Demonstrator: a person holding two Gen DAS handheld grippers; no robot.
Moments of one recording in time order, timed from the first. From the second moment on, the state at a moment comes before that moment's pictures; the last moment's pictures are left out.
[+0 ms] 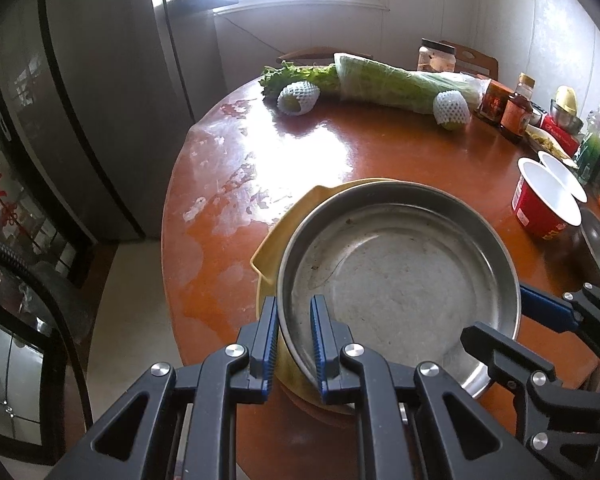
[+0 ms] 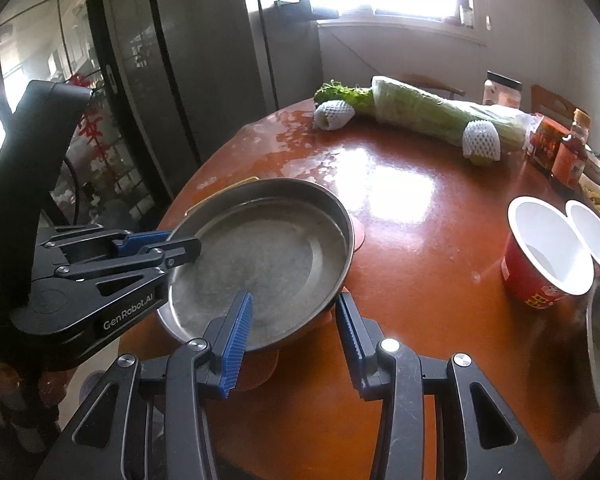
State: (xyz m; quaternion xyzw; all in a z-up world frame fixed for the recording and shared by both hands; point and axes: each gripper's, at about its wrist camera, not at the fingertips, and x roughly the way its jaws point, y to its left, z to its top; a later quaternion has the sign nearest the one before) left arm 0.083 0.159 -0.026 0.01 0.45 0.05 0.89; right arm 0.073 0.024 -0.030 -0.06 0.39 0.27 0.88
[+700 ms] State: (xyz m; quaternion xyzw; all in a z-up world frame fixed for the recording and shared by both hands) left arm 0.082 0.164 -0.022 -0.01 0.43 0.05 0.90; right arm 0.085 0.036 -0.037 -0.08 0.39 0.26 0.88
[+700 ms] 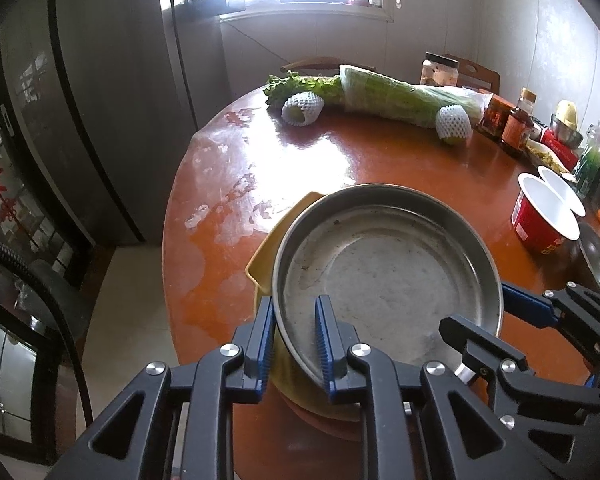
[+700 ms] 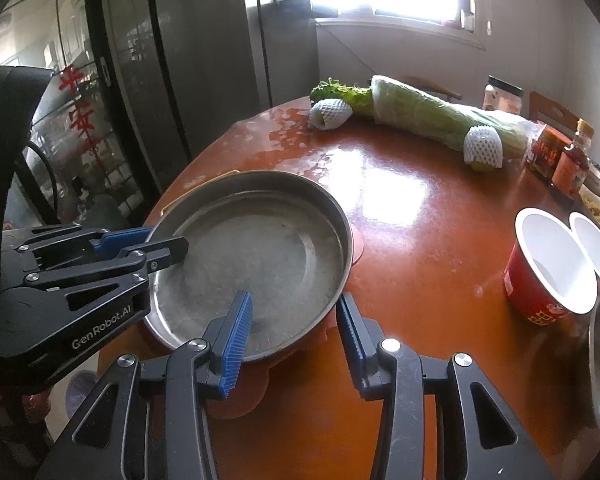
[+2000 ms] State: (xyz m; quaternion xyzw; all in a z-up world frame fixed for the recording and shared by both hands) left arm 0.045 0.142 0.039 -0.01 0.35 0.05 0.94; right arm 0.067 -0.006 0.013 -0.05 0.32 0.25 0.91
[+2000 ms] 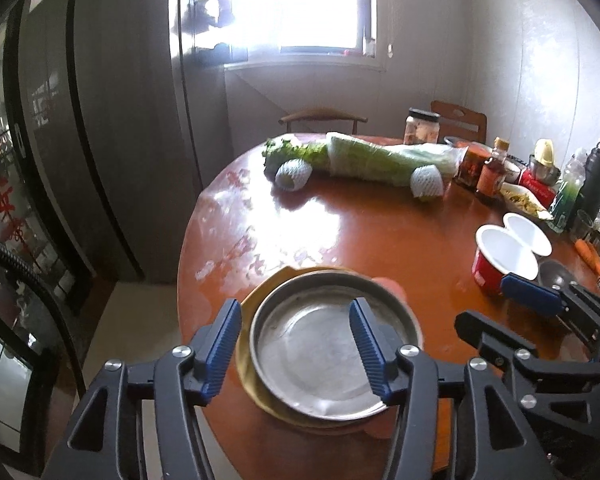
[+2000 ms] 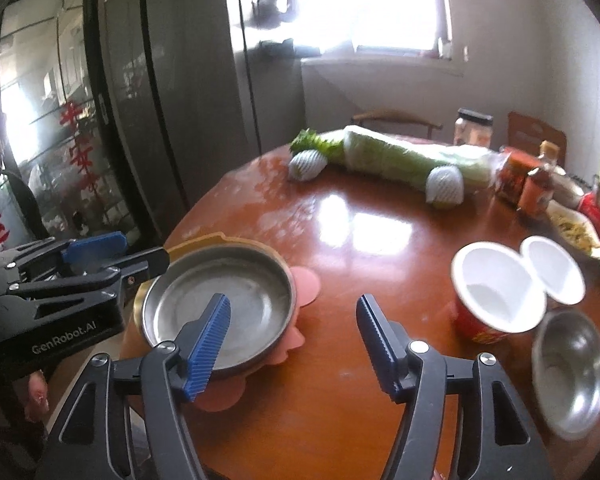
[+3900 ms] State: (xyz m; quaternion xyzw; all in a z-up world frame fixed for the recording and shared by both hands) left arm 0.116 -0.114 0.006 0.02 0.40 -0.11 0.91; right arm 0.085 -0.311 0.001 0.08 0.32 0.04 0.94
